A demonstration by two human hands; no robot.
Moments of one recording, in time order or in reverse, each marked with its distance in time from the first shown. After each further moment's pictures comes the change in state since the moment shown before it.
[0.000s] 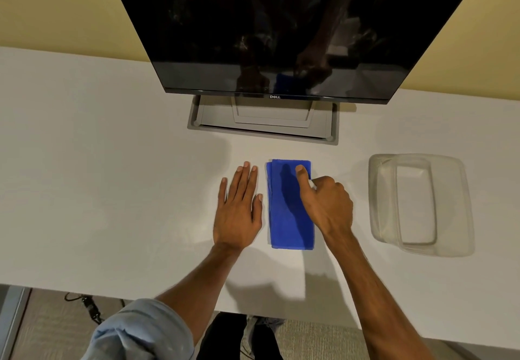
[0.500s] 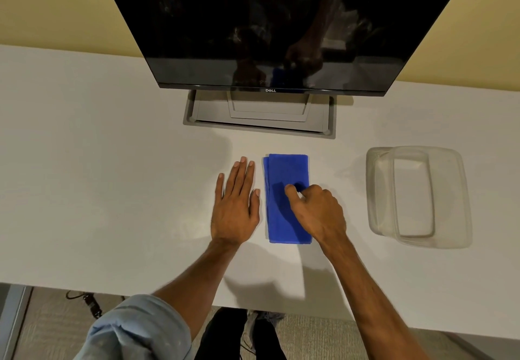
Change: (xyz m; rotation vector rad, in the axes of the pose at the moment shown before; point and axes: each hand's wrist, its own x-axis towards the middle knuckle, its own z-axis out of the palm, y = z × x) left_hand 0.000 0.001 -0.002 0.016 0.005 0.002; right_hand -0.019 0.017 0.016 0.040 -0.177 -0.021
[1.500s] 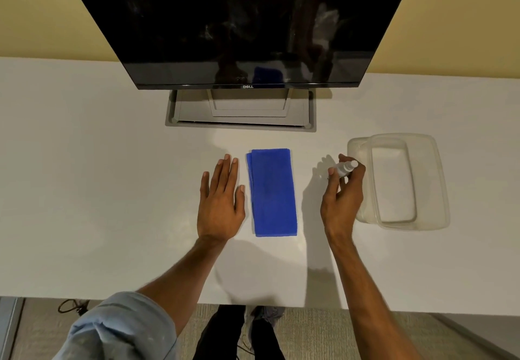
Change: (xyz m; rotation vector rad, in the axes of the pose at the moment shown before) left_hand 0.000 0.001 0.003 0.062 -0.041 -0.009; right_hand -0.007 0.043 -0.031 0.701 0.563 -0.048
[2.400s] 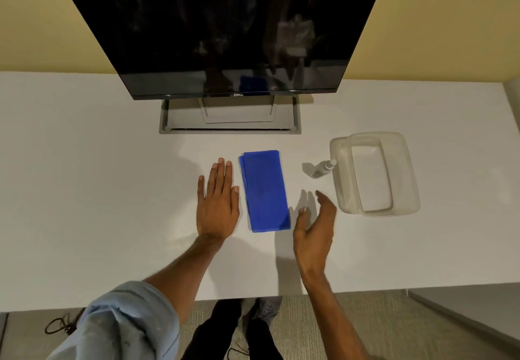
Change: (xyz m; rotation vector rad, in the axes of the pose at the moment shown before) left_hand -0.002 0.000 -0.009 0.021 -0.084 0.018; right_hand -0.101 -0.002 -0.011 -0.234 0.001 0.047
